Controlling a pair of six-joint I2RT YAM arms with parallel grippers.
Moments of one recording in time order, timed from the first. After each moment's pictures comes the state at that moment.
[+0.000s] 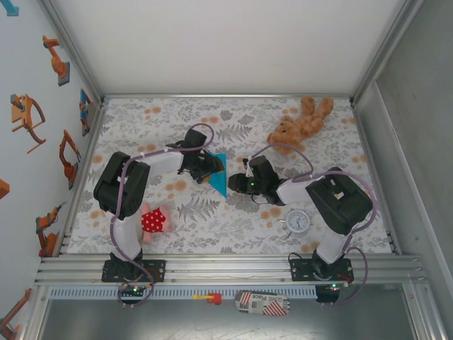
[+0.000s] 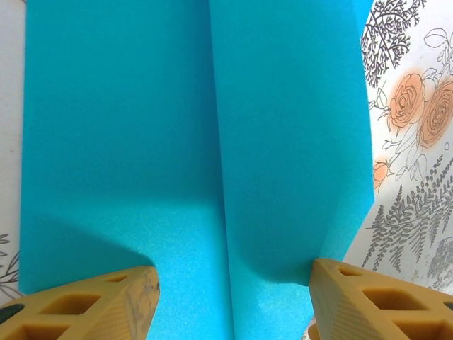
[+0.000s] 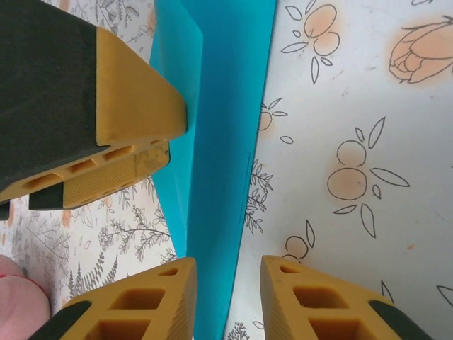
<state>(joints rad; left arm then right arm) -0.57 1.95 1.18 -0.39 0.33 -0.86 0.66 1.75 0.70 0.37 -0.33 0.77</state>
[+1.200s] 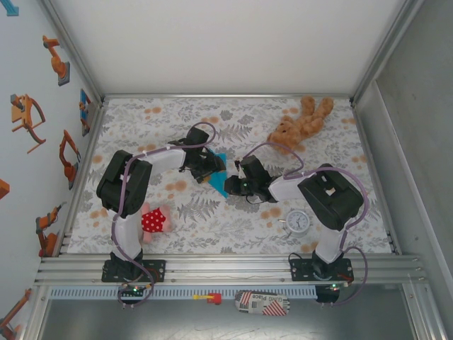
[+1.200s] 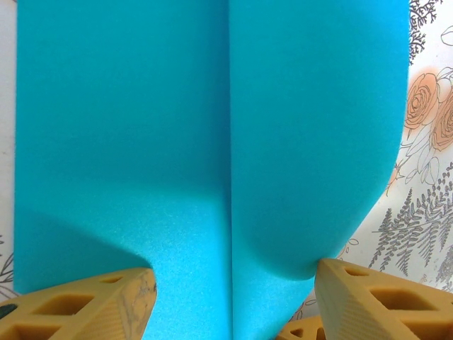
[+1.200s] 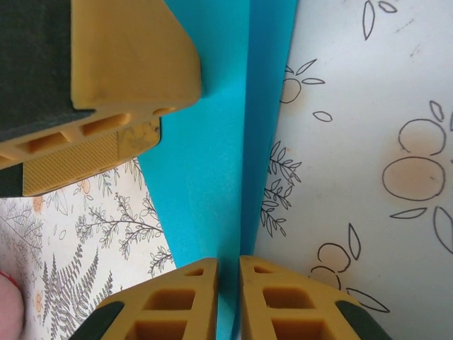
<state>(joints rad) -0.58 1.98 1.23 -0.46 0.32 -0.86 0.71 1.83 0.79 0.26 -0.32 0.74</state>
